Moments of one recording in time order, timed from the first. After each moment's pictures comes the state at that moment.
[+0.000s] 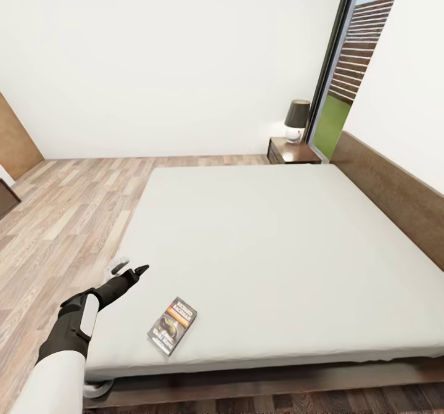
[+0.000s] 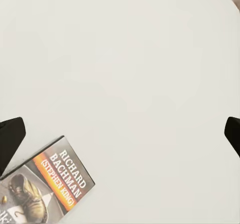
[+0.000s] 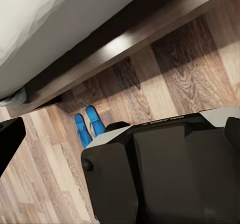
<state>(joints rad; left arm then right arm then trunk) -0.65 0.00 0.60 -0.87 0.10 0.56 -0.44 -0.37 -0.15 -0.51 0.03 0.02 -0.03 0.73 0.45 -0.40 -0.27</state>
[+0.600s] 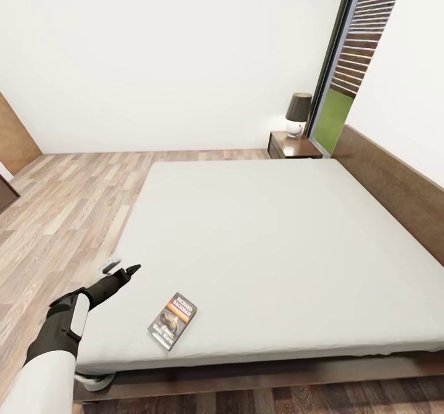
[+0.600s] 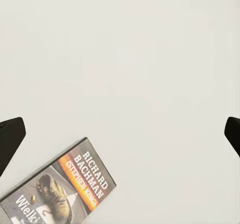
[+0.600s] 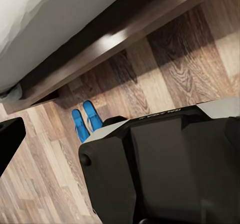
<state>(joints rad) -0.65 0.05 0.60 -0.87 0.11 0.56 -0.44 -0.37 -0.15 -0.51 0.03 0.02 -0.03 0.73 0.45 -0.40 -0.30</state>
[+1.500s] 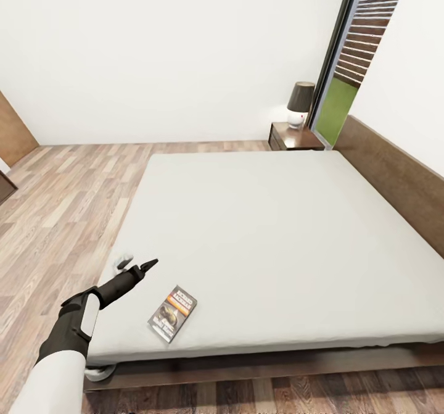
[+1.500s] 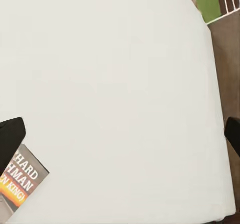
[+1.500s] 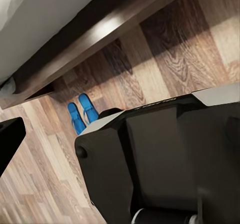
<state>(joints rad) -0.65 0.01 0.58 -0.87 0.10 0.57 -0.71 -0.37 -0.15 -0.51 0.03 0.02 -0.03 0.73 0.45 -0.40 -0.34</state>
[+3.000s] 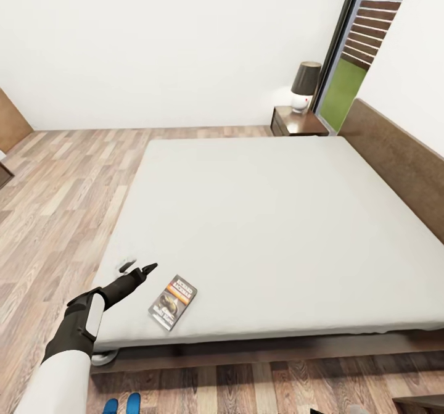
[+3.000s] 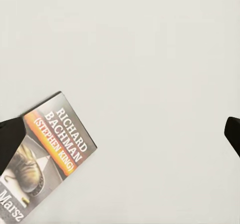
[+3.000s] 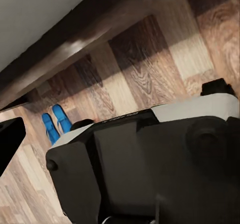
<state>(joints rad) -0.65 -0.02 0.57 -0.86 0.10 0.57 -0.53 -0.37 -0.23 -0.52 -0.11 0.02 0.06 0.74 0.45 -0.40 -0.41</state>
